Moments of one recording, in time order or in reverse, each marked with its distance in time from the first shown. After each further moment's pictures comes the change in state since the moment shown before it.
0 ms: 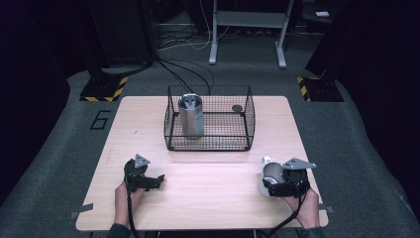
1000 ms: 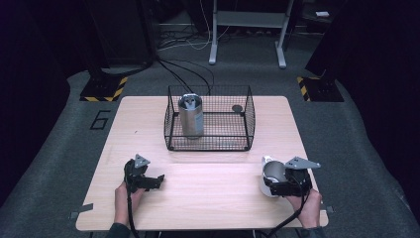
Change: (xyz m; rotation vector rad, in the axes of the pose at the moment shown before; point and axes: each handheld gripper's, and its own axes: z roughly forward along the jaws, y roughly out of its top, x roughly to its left) left arm 0.000 0.000 -0.001 0.008 -0.002 0.000; right arm -0.003 0.003 -0.007 -0.043 0.027 0.002
